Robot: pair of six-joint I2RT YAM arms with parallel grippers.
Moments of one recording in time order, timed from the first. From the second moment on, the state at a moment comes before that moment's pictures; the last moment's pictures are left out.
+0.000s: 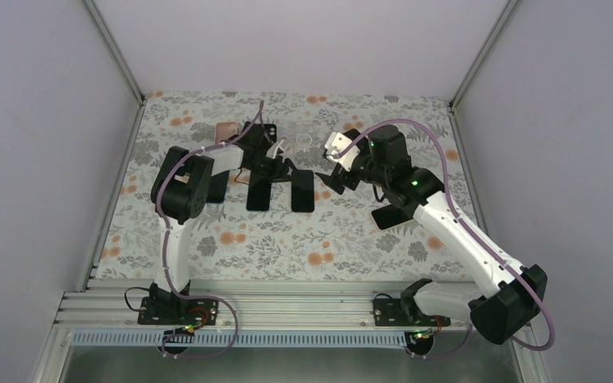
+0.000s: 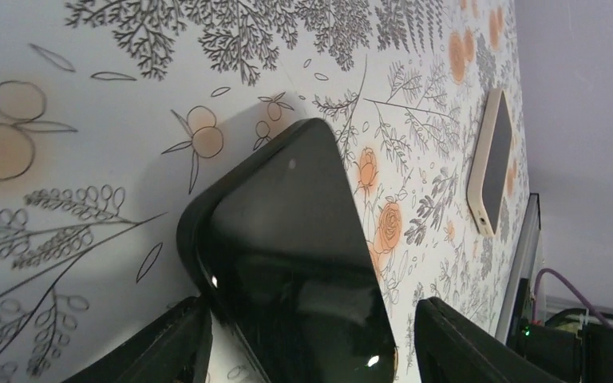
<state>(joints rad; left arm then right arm) -0.36 2.20 1.44 -0.32 0.89 -0.27 0.56 1.19 1.13 -0.44 -0.23 -0.57</state>
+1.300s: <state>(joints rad) -0.37 1.90 1.46 -0.45 0.78 -0.09 -0.08 1.24 0.82 -0.83 -0.19 -1.06</state>
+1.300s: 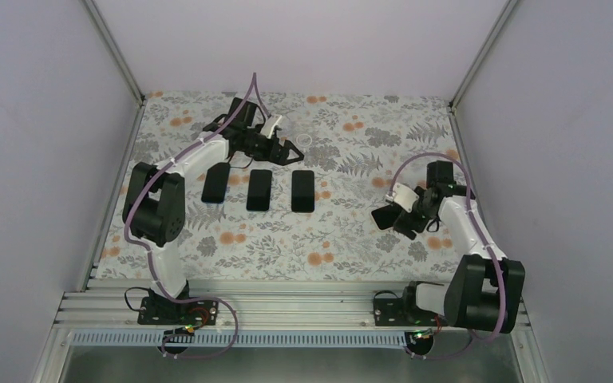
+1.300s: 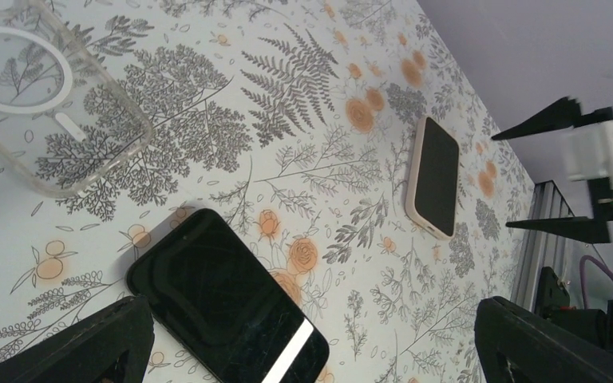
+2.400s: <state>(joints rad) -0.36 1.88 1.48 -0.44 0.81 -0.12 -0.23 1.71 0.98 -0.67 -0.09 -0.86</state>
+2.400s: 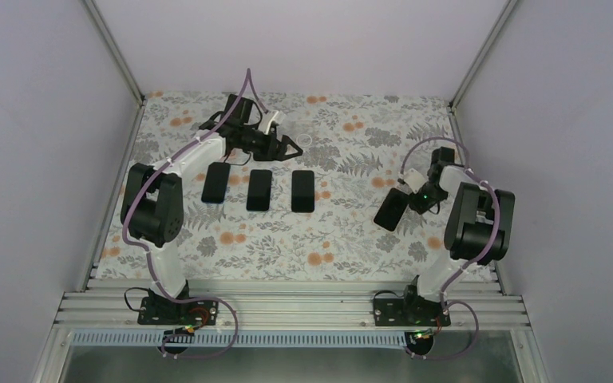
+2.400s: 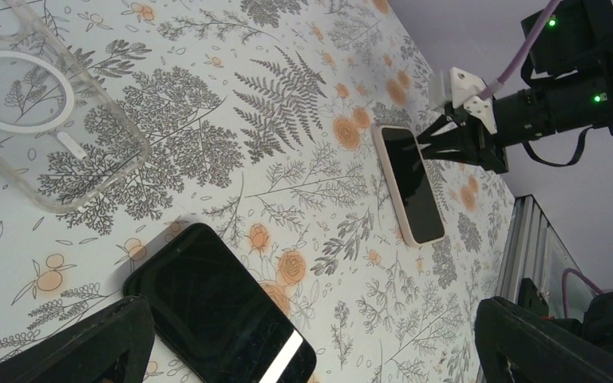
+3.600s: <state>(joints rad) -0.33 1.87 1.50 -0.45 0.85 -0.06 0.09 1.59 0.99 -0.86 -0.22 -0.92</state>
